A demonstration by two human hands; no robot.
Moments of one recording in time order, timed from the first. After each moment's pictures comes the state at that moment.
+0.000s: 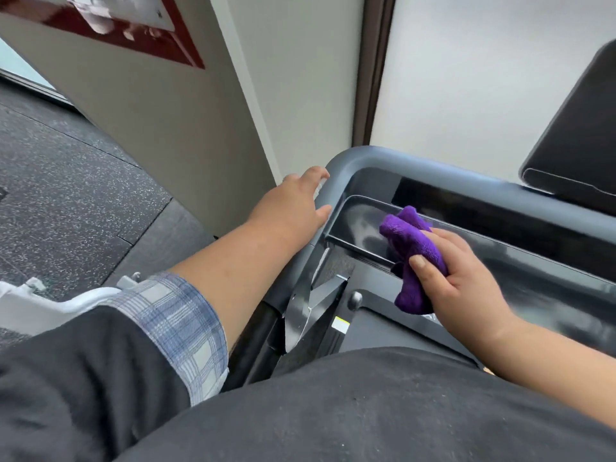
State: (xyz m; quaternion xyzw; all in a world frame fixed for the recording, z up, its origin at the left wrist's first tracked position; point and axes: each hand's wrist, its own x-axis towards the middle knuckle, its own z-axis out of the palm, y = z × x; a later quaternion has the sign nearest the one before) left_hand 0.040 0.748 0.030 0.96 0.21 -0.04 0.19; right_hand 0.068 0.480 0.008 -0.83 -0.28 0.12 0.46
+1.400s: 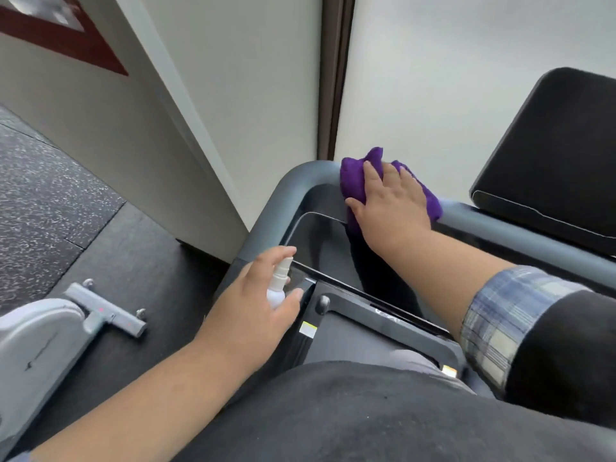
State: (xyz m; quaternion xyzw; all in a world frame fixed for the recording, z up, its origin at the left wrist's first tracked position) left_hand -0.030 0.677 0.028 0.88 0.25 0.00 0.40; right_hand 0.202 0.558 -0.009 -0.97 -0.25 0.04 0.03
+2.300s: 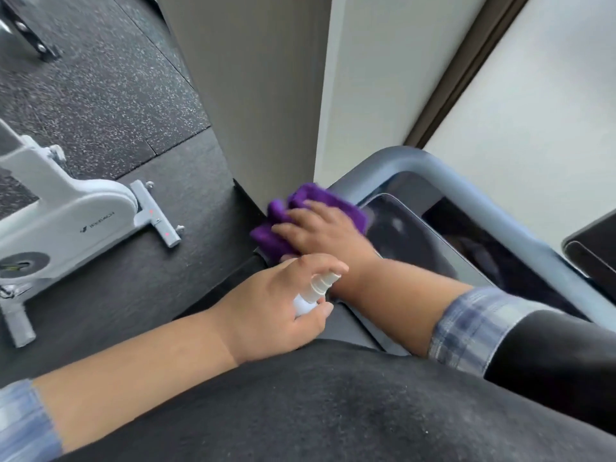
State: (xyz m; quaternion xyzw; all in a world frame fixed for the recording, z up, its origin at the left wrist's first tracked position) left_hand -0.104 0.652 0.036 0.88 0.18 0.10 0.42; right_hand 0.067 0.626 -0.014 -0.69 -0.71 0.11 0.04
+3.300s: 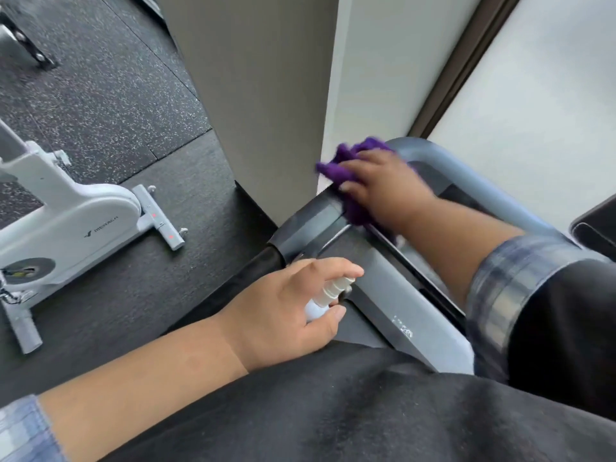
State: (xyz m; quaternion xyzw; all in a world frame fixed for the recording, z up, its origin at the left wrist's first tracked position) left_hand -0.127 0.644 0.040 0.89 0.13 0.13 0.42; right_hand 0.147 0.643 -0.004 -0.78 -0.61 0.07 0.13
